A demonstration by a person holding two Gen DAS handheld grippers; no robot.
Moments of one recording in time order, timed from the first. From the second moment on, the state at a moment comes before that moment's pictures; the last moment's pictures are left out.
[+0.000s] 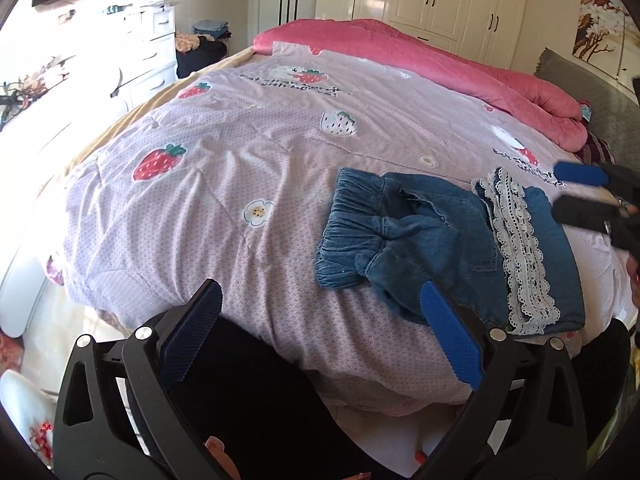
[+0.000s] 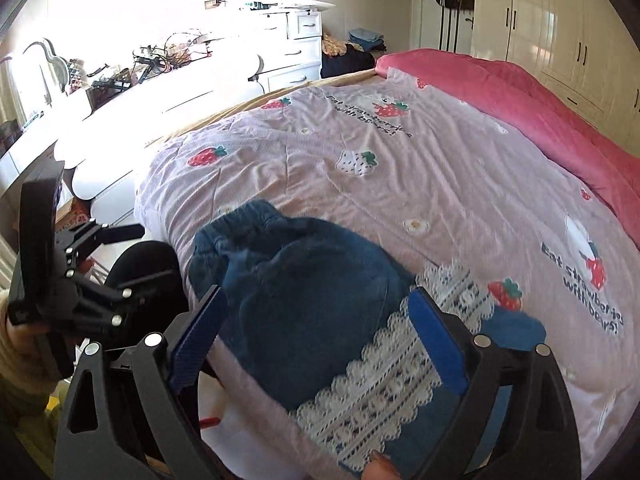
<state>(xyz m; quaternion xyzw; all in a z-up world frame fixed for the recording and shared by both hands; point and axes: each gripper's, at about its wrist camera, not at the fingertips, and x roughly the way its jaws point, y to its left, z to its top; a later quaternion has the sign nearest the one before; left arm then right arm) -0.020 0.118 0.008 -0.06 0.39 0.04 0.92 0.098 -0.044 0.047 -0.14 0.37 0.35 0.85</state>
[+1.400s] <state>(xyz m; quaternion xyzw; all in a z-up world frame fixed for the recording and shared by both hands) 0.029 0.118 -0.048 -0.26 0.45 -0.11 0.85 0.218 0.086 -0.030 -0.17 0.52 0.49 0.68</state>
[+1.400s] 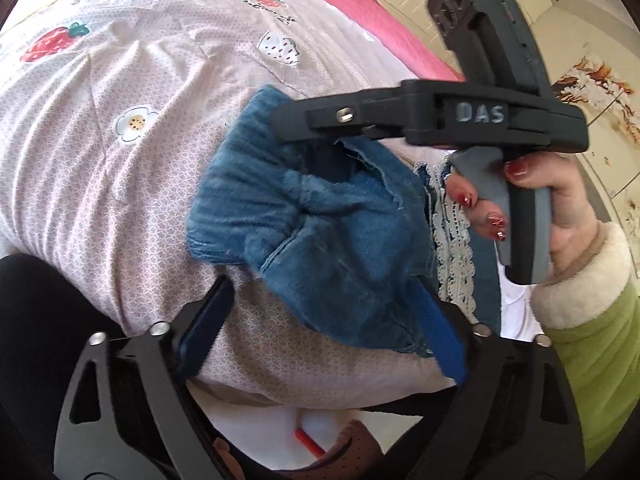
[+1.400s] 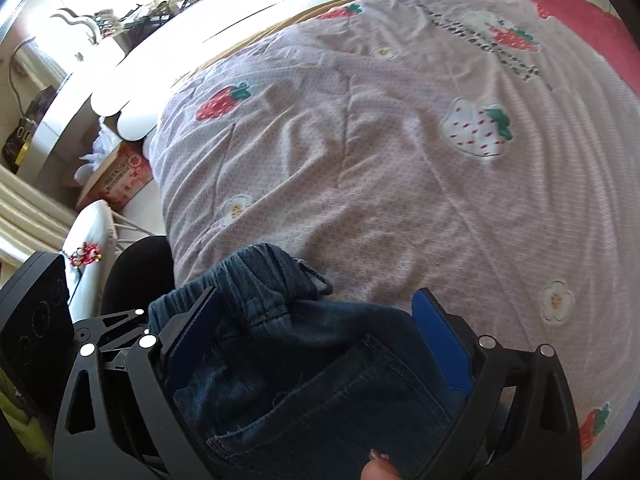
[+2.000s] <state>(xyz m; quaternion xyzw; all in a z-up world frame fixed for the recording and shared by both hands) 0.060 0.121 -0.048 -0.27 0.44 -0.11 0.85 0.203 0.061 0.002 -0.13 0.49 0.54 0.67</state>
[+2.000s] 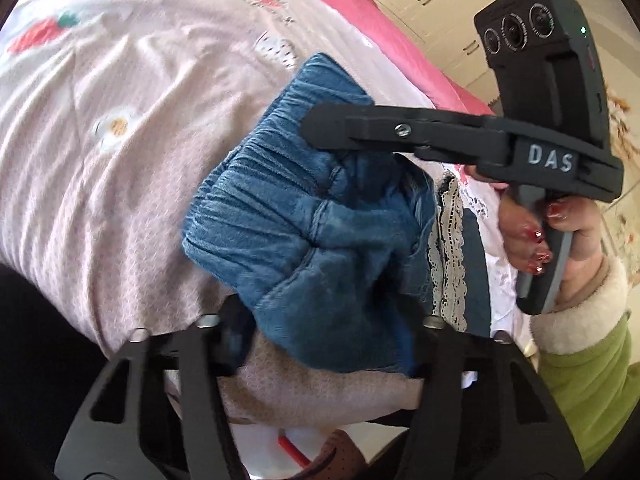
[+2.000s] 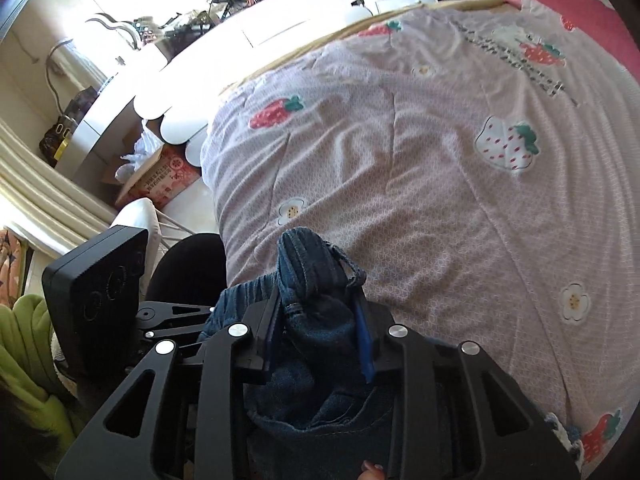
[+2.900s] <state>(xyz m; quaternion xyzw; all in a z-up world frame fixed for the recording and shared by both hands) 0.073 -0.010 0.010 -0.08 0.41 -0.16 0.89 0.195 -0.107 0.042 -0.03 0.43 0.50 0.75</state>
